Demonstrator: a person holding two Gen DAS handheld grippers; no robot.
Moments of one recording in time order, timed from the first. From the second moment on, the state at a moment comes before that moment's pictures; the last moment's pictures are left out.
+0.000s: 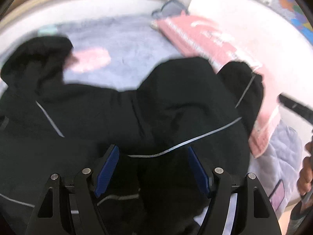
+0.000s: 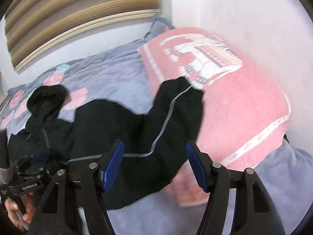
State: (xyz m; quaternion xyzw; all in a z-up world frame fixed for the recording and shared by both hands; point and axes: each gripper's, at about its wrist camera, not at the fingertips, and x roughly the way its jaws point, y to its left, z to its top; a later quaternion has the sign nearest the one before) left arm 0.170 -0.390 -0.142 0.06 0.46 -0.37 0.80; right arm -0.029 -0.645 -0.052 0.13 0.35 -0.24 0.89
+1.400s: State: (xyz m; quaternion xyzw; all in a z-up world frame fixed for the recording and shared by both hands) left arm 0.142 -0.442 -0.174 0.14 0.48 -0.36 0.79; right arm -0.057 -0.739 -0.089 0.13 0.34 -0.34 0.87
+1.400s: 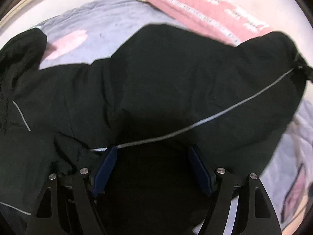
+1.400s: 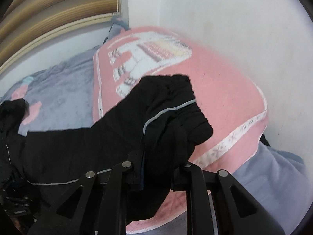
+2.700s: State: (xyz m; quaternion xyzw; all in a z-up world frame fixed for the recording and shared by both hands) left arm 0.193 0.006 -0.086 -0.02 0.41 -0.20 0.89; right arm 0.159 -0.171 -0.059 -0.01 0.42 0.06 0.91
